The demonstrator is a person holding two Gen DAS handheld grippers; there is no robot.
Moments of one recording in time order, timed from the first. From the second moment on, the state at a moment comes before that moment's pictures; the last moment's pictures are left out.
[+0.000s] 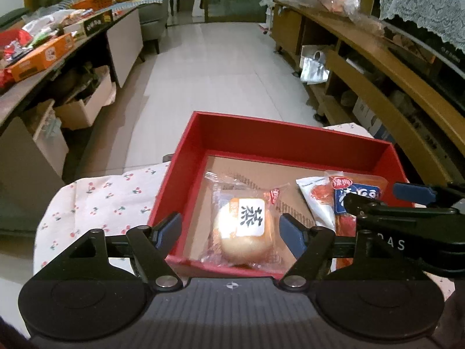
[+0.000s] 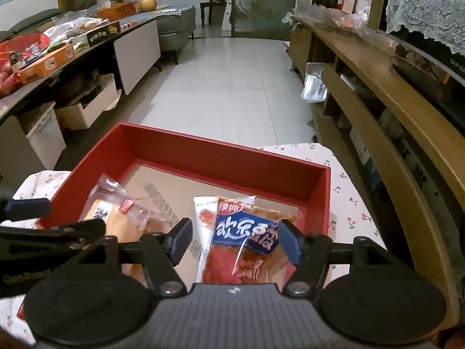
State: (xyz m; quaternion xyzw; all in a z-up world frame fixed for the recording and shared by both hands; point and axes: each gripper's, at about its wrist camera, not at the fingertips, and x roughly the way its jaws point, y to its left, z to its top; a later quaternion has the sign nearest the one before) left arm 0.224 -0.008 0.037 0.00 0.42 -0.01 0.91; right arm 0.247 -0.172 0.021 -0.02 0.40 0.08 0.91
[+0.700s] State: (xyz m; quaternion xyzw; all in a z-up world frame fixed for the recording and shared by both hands) left arm 0.141 0.072 0.013 -0.10 0.50 0.01 0.86; right arm 0.148 -0.117 0.023 -0.05 0.43 0.21 0.88
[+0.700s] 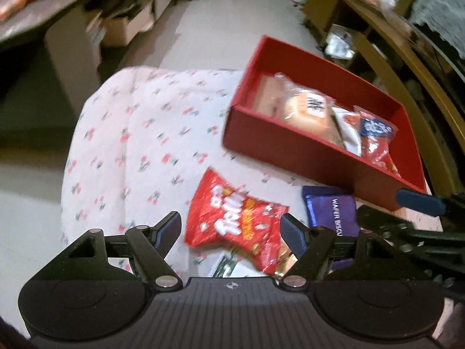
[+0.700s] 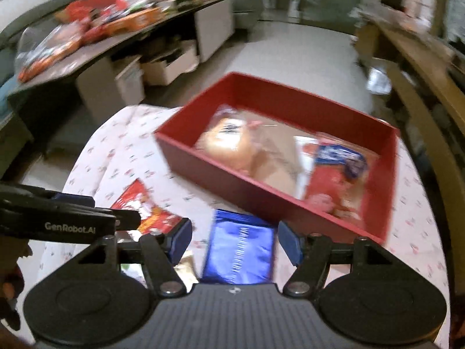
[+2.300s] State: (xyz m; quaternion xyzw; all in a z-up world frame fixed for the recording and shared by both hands) left arm 0.192 0.062 0.010 0.06 0.46 -0.22 0.86; right arm 0.090 -0.091 -0.024 -0.07 0.55 0.38 0.74
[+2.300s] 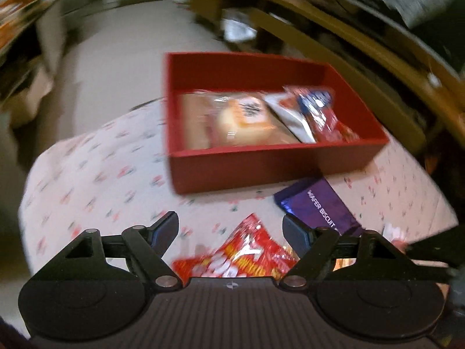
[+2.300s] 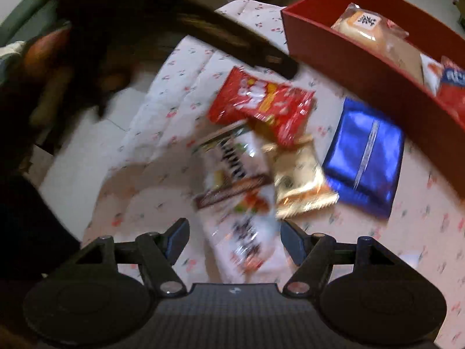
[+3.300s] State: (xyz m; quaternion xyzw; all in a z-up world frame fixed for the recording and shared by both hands) left arm 0.119 0.062 -0.017 0.20 0.55 -0.25 0.78; right arm 0.062 -0.113 -0.019 -0.04 0.56 0.38 0.74
